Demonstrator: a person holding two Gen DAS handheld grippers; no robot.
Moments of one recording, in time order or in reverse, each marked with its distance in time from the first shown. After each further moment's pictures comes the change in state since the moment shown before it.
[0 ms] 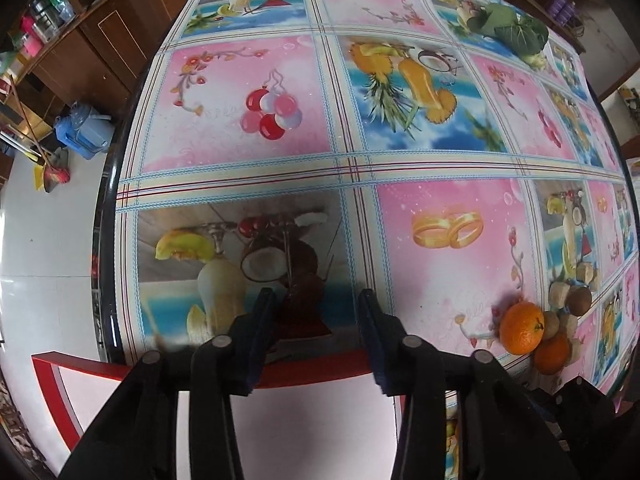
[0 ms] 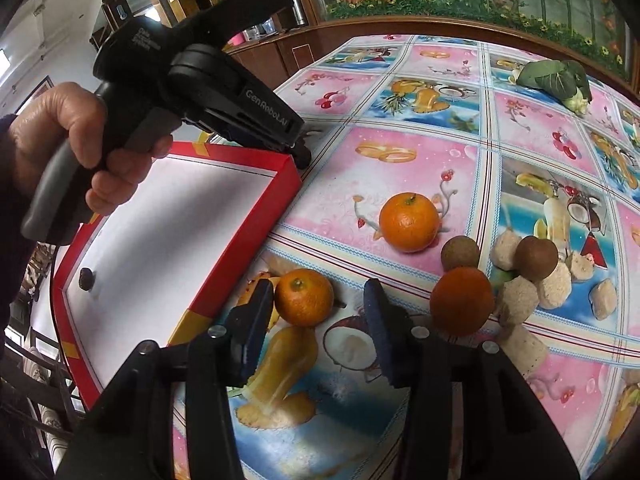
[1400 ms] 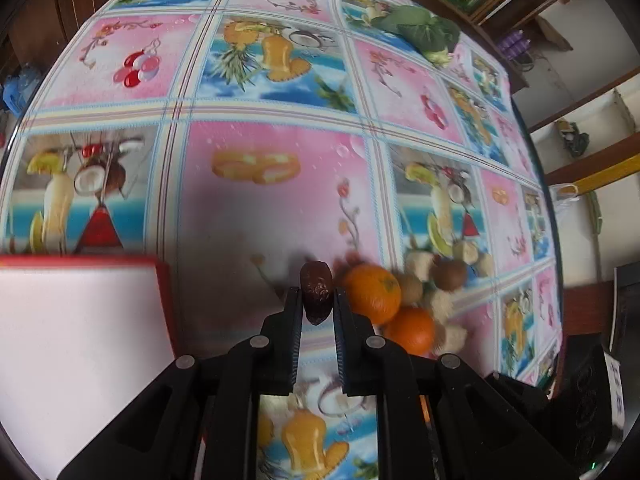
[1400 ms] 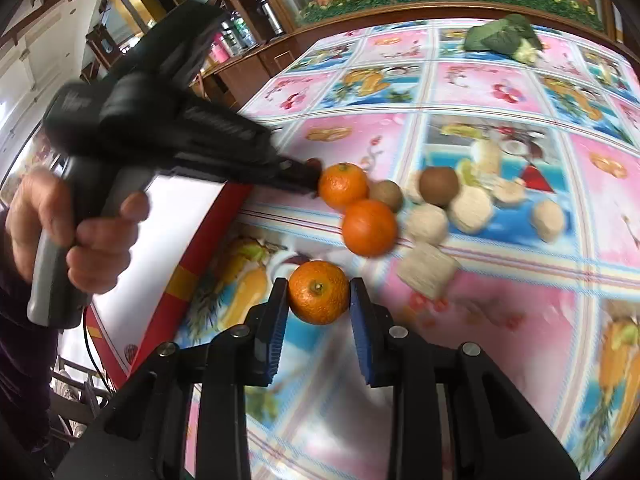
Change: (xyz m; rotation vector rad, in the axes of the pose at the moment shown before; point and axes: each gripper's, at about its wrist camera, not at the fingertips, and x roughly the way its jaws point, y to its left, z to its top) left arm -0.005 -0.089 -0.045 -0.081 -0.048 -0.347; right arm -0.049 -0.050 -0.035 0.139 -0.016 0.057
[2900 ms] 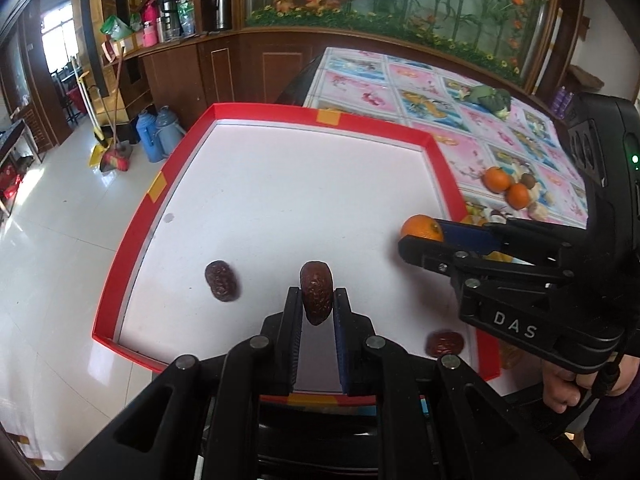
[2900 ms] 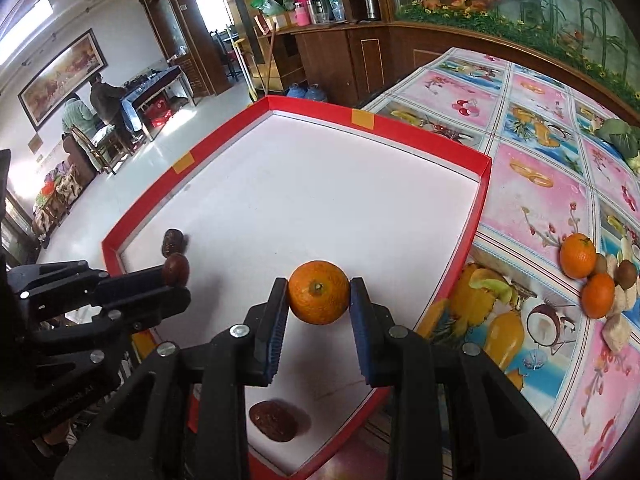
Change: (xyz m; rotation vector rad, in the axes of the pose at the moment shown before) left arm -0.122 0.100 -0.215 -0.057 -0.424 0.386; right arm 0.070 0.180 -0.007 -0.309 0.064 0.005
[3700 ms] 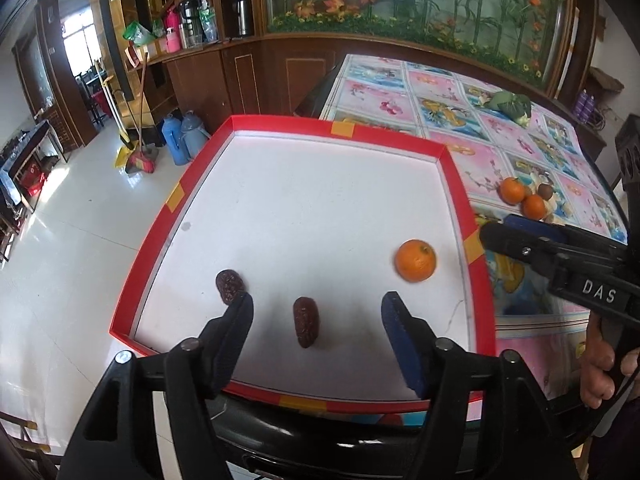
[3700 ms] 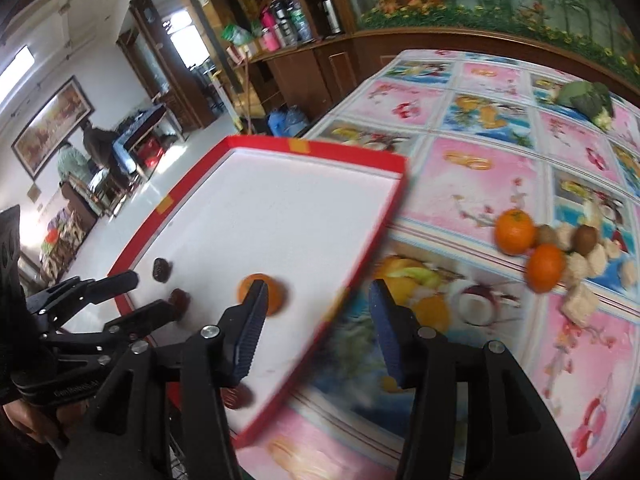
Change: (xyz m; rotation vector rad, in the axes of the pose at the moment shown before) left arm -0.014 -0.020 0.005 -0.015 -0.030 0.097; right arm -0.051 -0.064 -0.015 0.161 -0.088 0.020
